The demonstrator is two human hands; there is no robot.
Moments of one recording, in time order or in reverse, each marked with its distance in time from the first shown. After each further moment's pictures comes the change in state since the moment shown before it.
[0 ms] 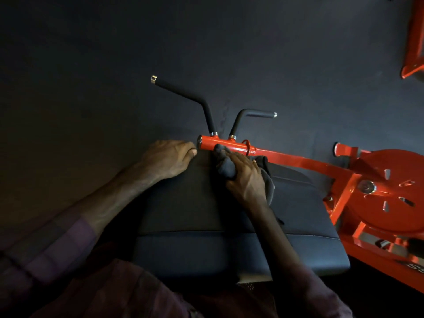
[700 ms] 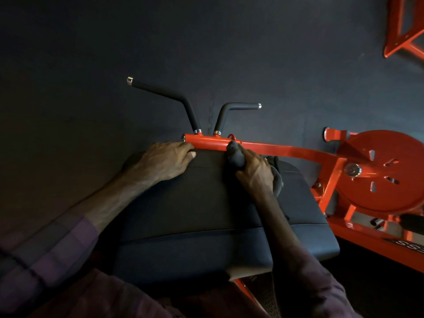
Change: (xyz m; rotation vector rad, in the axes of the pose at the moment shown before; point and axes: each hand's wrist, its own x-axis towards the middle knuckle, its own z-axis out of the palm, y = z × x) left_hand 0.031 0.034 0.014 0.084 -0.121 0.093; right_hand 0.006 0.062 -0.021 -0.124 0.052 0.289
